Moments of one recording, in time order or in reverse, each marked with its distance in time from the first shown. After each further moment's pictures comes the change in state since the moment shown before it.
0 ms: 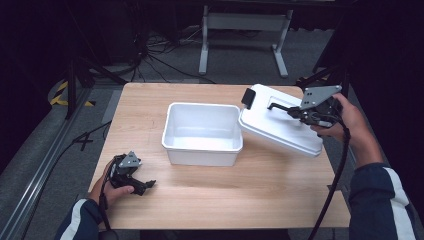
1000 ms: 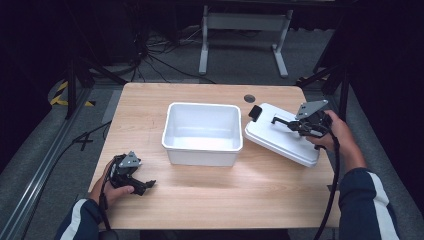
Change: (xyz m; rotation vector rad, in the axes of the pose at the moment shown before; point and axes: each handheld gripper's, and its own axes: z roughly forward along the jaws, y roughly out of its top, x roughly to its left) left arm 0.000 0.000 0.000 0.000 0.000 0.001; right arm 0.002 -0.064 0.071 0.098 0.054 0.128
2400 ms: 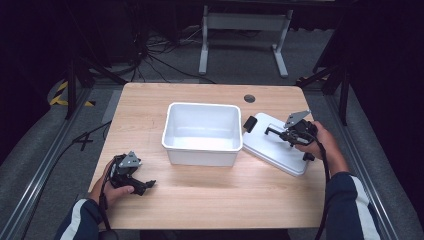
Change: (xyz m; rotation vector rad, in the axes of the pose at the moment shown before) left arm 0.000 0.000 0.000 -0.001 0.000 -0.002; right arm 0.012 -0.022 0.058 0.064 0.048 0.073
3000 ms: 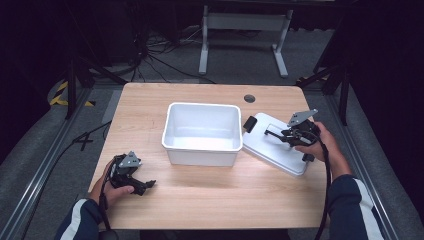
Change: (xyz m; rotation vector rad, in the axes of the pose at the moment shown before) left arm 0.000 0.000 0.000 0.000 0.000 -0.002; right arm 0.002 -0.002 -0.011 -0.081 0.030 0.074
